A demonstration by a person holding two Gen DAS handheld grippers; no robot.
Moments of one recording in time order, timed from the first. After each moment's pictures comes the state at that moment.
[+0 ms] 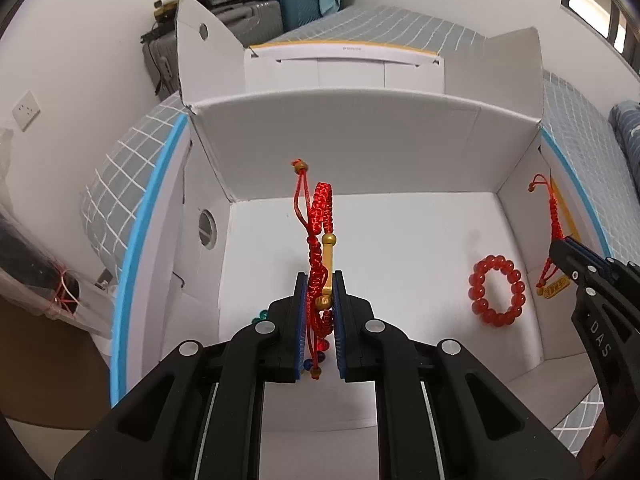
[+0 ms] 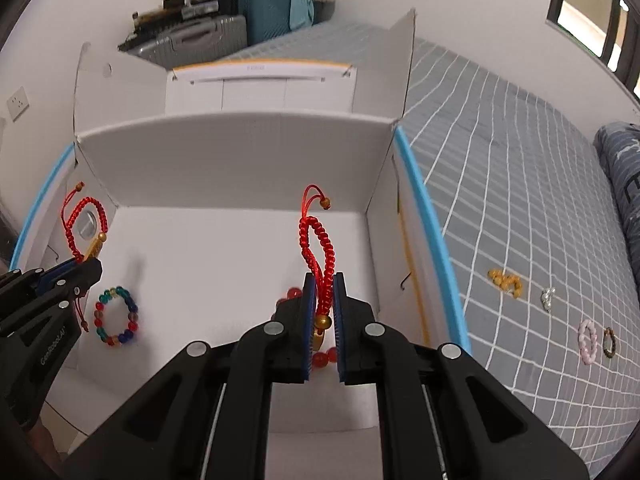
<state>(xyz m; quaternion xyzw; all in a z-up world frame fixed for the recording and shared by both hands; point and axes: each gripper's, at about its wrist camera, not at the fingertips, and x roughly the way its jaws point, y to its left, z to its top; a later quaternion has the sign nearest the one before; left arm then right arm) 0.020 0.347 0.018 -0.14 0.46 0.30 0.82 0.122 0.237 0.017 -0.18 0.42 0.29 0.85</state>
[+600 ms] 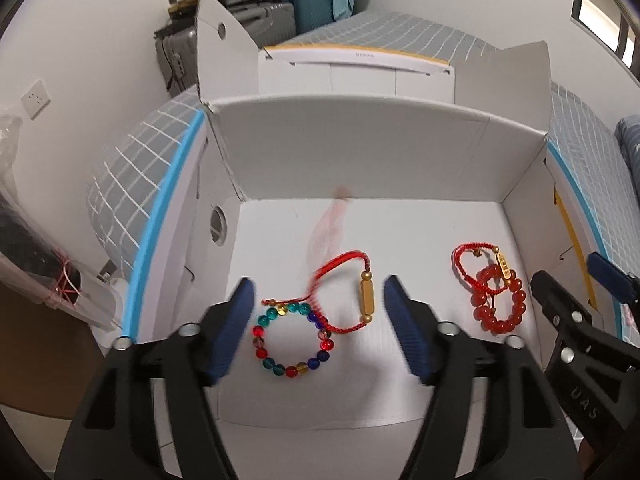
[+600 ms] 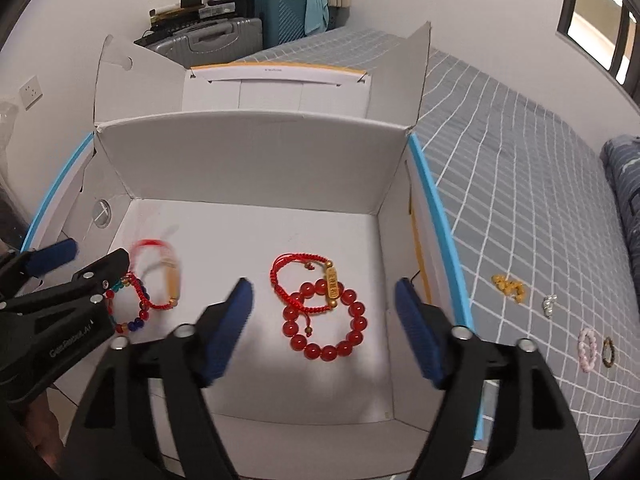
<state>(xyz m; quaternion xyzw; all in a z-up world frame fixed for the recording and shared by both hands) 0.013 0.347 0.024 -0.15 0.45 0.32 0.82 0.105 0.234 0.025 -0.19 0.39 0.30 0.85</state>
